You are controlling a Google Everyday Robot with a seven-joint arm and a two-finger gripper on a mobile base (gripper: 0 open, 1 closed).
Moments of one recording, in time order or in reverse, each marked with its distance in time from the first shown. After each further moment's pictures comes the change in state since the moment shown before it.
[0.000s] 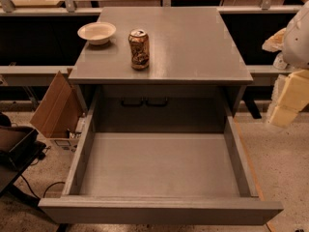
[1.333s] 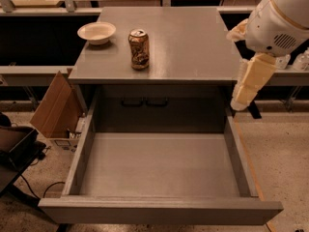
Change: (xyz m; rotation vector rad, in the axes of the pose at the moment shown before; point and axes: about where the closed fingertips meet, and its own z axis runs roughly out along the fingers) arm -0.055 -0.040 0.032 -0.037 -0.154 -0.098
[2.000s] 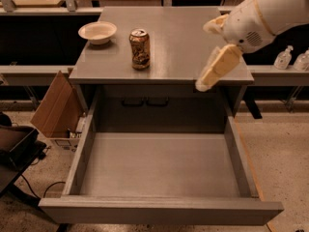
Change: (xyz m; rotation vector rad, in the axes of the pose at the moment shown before) arm -0.056 -0.045 0.032 0.005 -0.361 0.056
